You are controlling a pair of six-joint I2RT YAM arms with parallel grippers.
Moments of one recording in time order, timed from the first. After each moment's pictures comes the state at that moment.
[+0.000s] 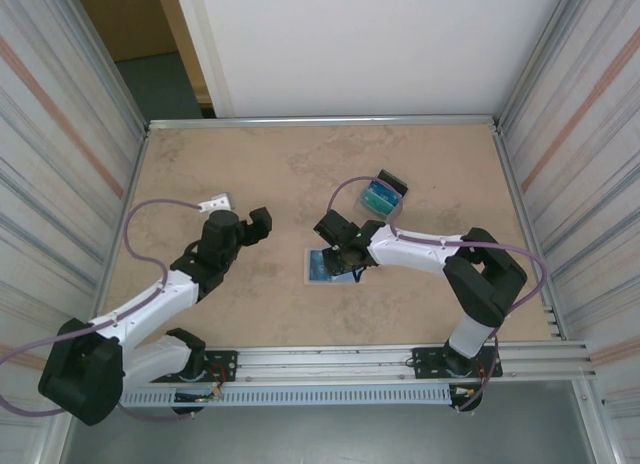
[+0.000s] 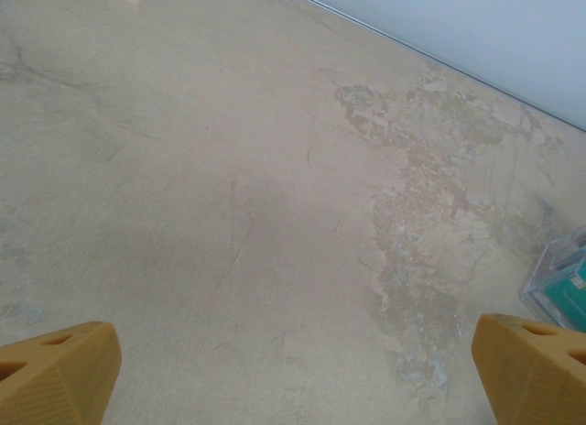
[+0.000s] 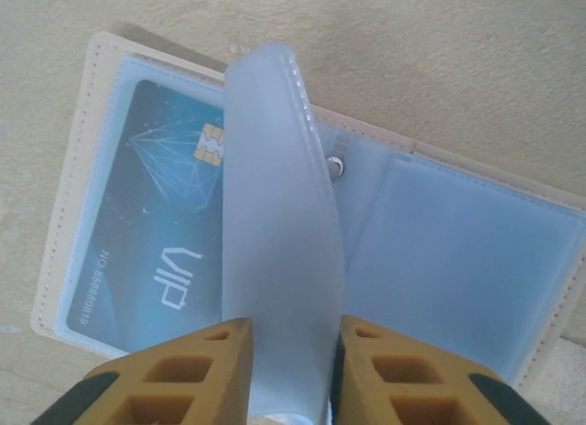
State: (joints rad) left arm -0.49 1.07 0.51 0.05 -0.29 -0.62; right arm 0.89 1.69 1.03 -0.54 0.09 0.55
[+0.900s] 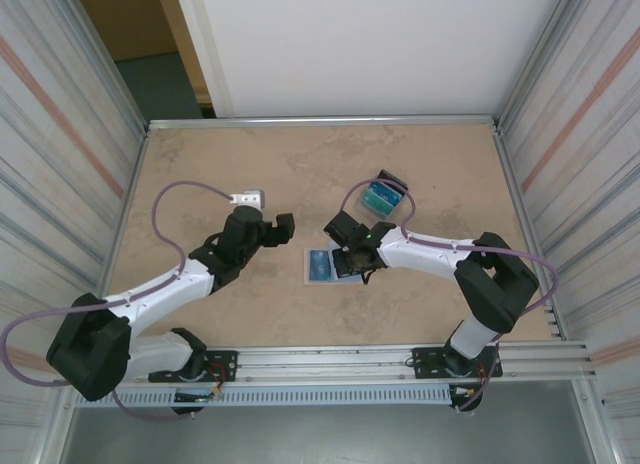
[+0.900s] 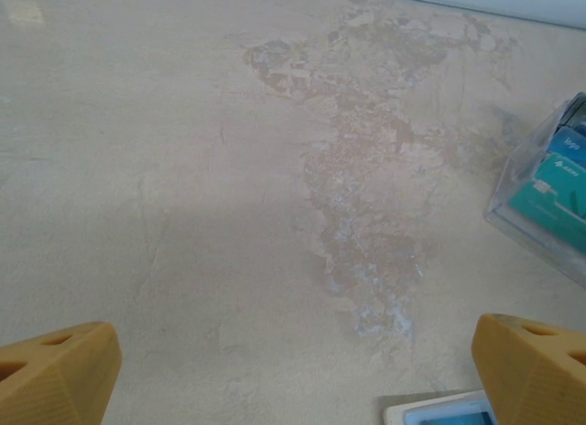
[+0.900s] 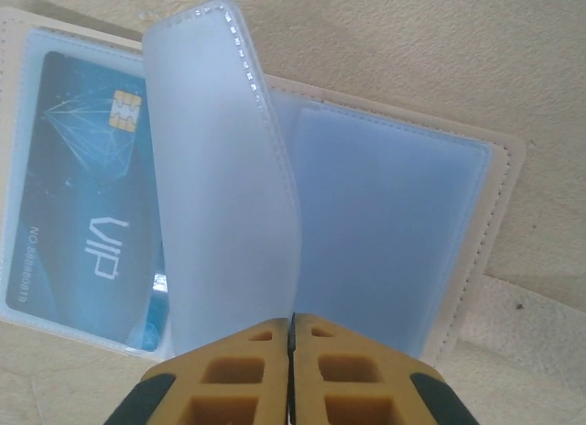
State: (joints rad) left arm -0.62 1.20 0.61 0.04 -0.30 -0.45; right arm 0.86 1.63 0.97 -0.57 0.10 0.60
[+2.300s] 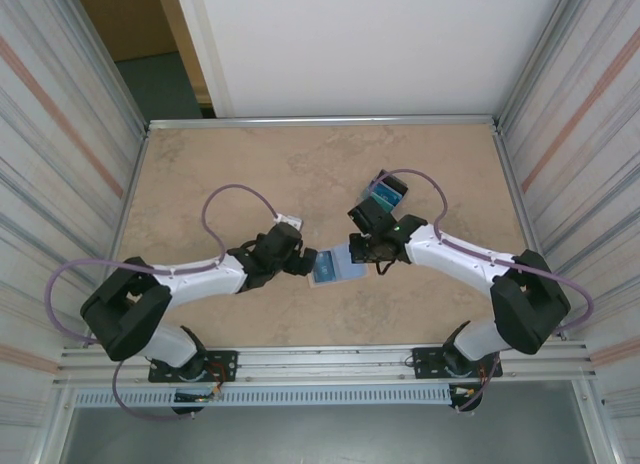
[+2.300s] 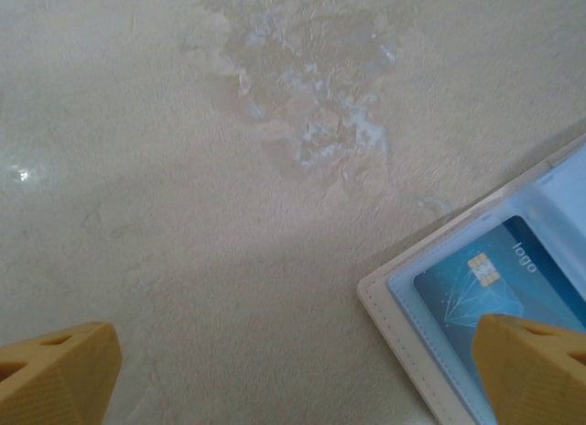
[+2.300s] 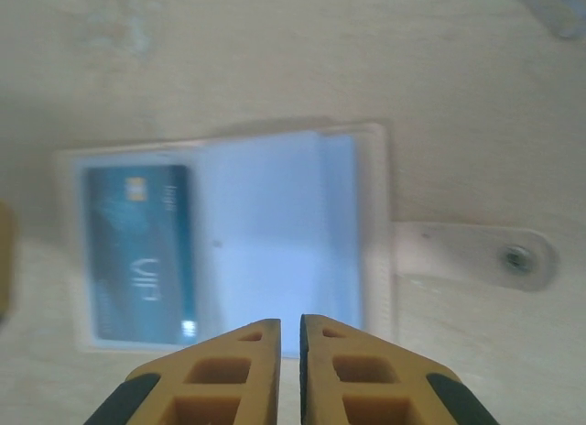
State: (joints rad) left arm -0.82 1.46 0.66 -0.07 -0.31 -0.34; right arm 0.74 1.45 0.93 -0.57 0.02 0.64
